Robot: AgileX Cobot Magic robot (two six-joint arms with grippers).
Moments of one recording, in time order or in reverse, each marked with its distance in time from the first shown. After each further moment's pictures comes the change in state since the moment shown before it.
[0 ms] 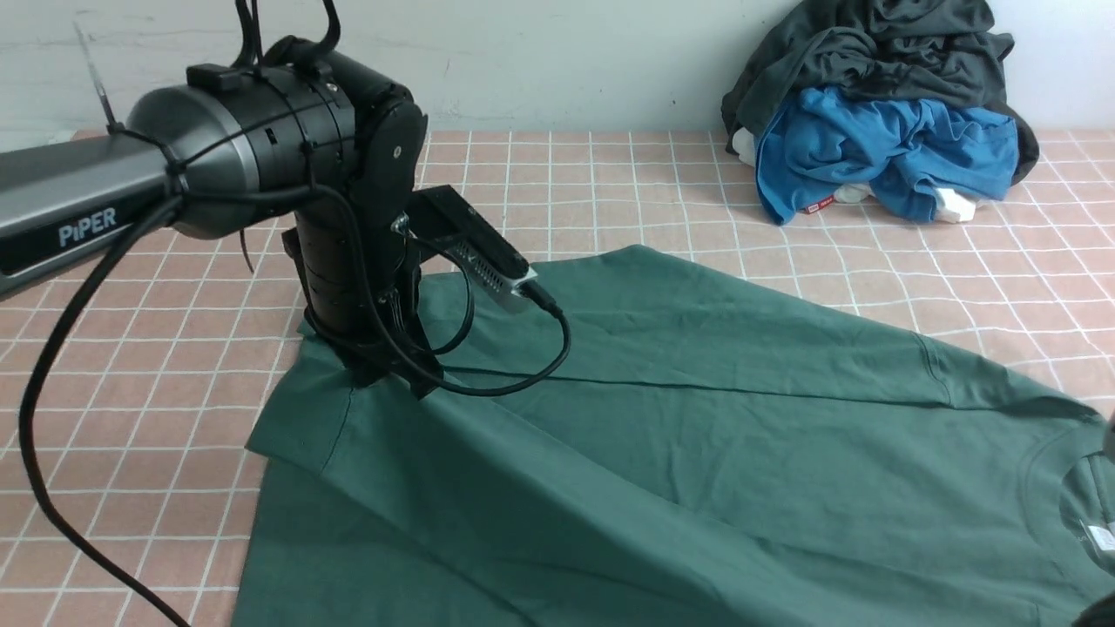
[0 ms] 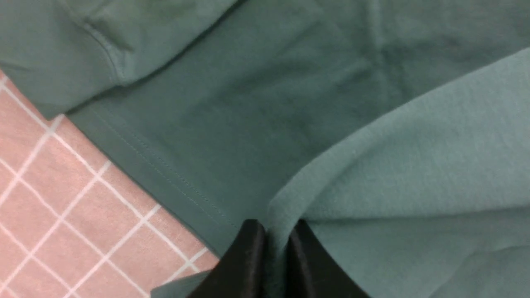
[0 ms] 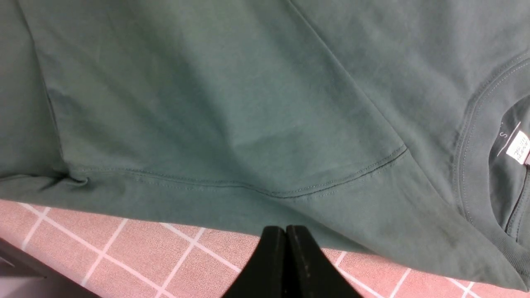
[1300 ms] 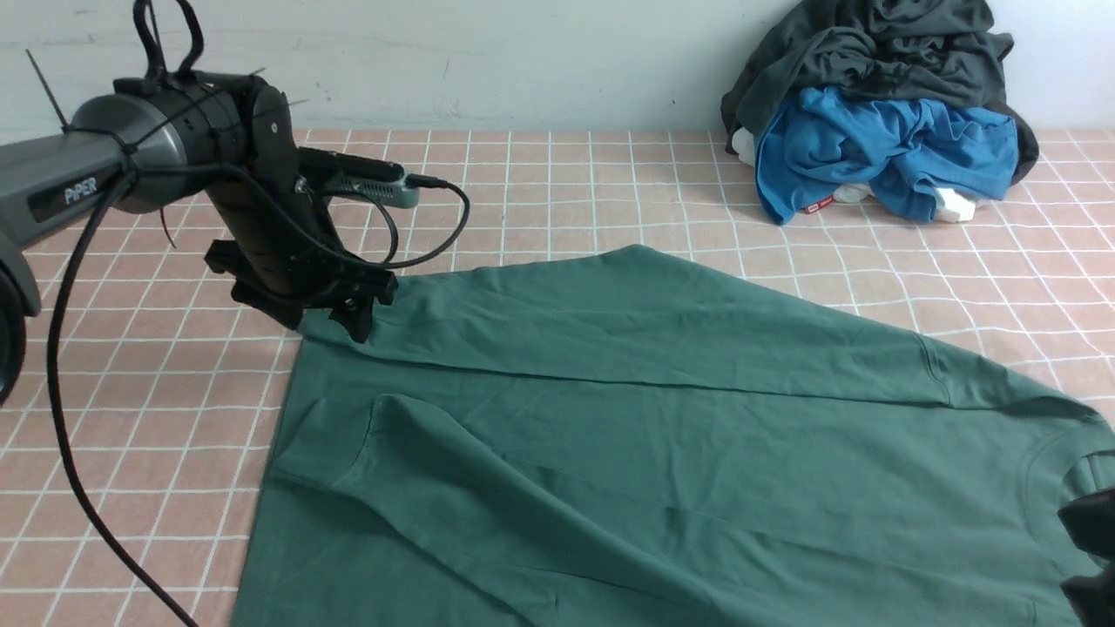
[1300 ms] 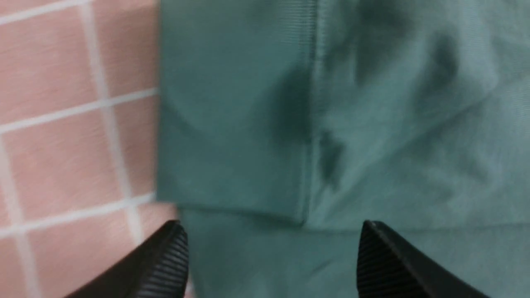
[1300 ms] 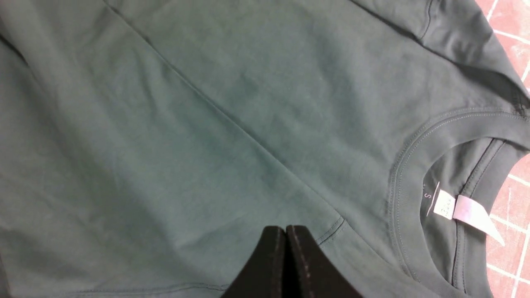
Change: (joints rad) right arm 0.000 0.000 0.000 -0.133 -0.188 0.202; left arm 0.253 0.237 -0.182 -0.233 -0.218 -0.193
